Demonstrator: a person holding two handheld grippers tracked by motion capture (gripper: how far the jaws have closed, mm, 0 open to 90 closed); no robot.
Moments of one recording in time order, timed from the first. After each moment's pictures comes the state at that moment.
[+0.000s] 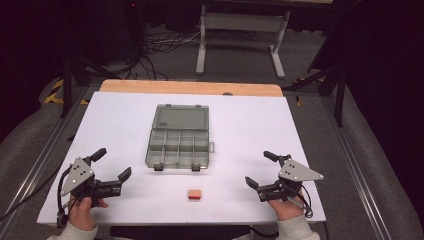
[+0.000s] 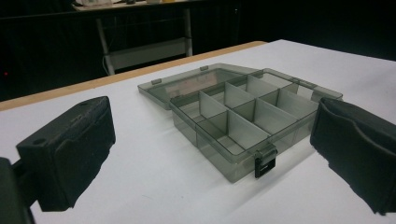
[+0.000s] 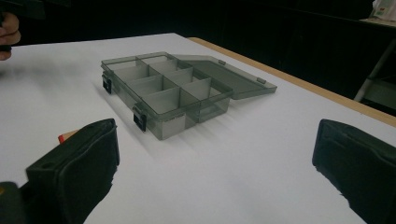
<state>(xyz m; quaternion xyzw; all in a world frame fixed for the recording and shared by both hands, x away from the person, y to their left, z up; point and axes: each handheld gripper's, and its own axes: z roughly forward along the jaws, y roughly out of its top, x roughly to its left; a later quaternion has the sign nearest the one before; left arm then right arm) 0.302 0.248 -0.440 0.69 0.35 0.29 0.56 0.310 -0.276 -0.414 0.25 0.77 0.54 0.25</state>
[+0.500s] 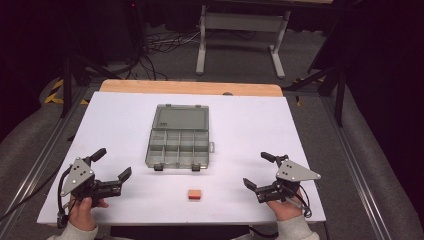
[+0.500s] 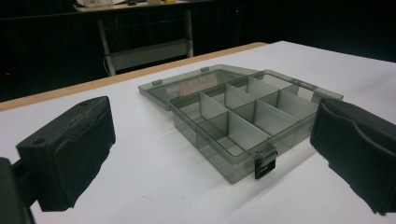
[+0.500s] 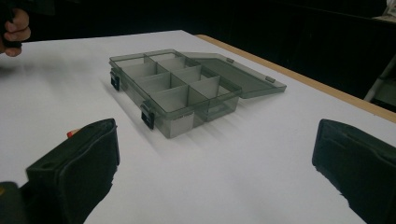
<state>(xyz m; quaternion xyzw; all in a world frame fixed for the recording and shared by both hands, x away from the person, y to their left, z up) 0.301 0.248 -0.440 0.69 0.35 0.30 0.56 0.310 -0.271 -0.414 0.24 0.77 0.54 0.24</state>
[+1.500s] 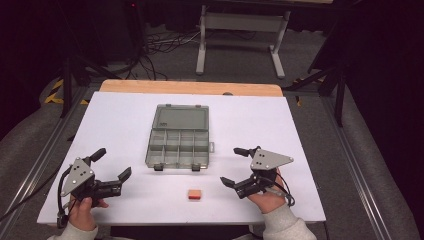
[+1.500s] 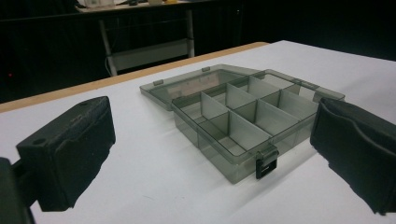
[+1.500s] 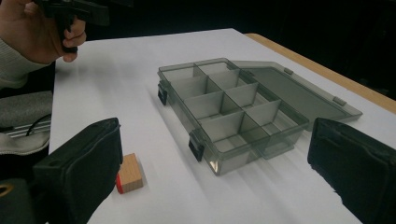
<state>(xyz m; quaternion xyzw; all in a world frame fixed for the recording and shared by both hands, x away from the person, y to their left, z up) 0.301 0.247 -0.439 0.69 0.35 0.30 0.56 0.332 -0.213 -0.395 0.17 0.81 0.53 0.17</state>
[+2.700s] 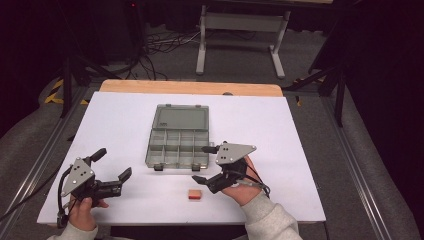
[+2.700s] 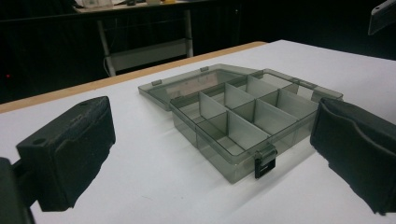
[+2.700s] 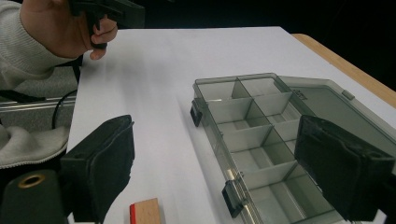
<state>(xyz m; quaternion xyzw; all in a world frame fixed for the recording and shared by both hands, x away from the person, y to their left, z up) 0.301 0.247 -0.440 0.69 0.35 0.30 0.56 0.350 -0.139 -0.385 0.10 0.85 0.50 0.13</state>
